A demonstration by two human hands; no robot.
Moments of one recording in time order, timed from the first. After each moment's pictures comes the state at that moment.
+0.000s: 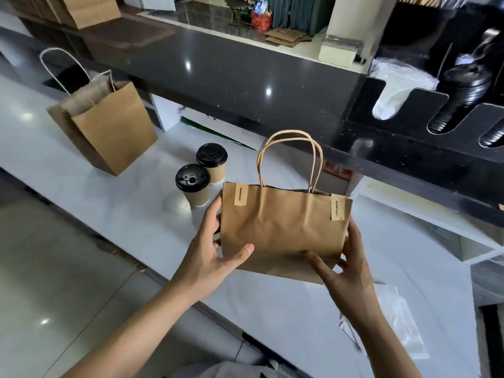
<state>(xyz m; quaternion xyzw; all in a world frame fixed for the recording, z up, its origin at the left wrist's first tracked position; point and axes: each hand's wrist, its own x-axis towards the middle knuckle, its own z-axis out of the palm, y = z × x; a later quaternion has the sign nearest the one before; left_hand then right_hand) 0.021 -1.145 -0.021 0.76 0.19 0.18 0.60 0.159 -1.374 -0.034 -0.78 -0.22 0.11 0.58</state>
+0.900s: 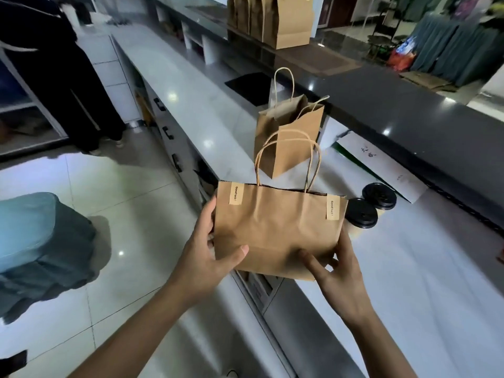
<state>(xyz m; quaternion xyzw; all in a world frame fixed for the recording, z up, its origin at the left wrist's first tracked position) -0.240 -0.973 -0.001 0.68 0.38 0.35 0.52 -0.009 -1.095 -0.022 -0.69 -0.41 0.27 0.54</state>
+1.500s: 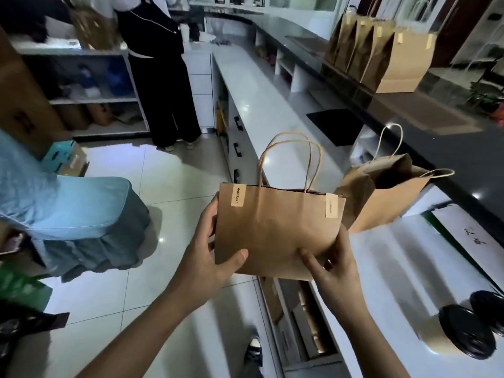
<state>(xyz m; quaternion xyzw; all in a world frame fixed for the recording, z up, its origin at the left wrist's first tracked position) -0.322 -0.863 0.014 0.64 0.46 0.44 0.43 -0.068 -0.896 -0.007 -0.59 -0.53 0.32 0.52</state>
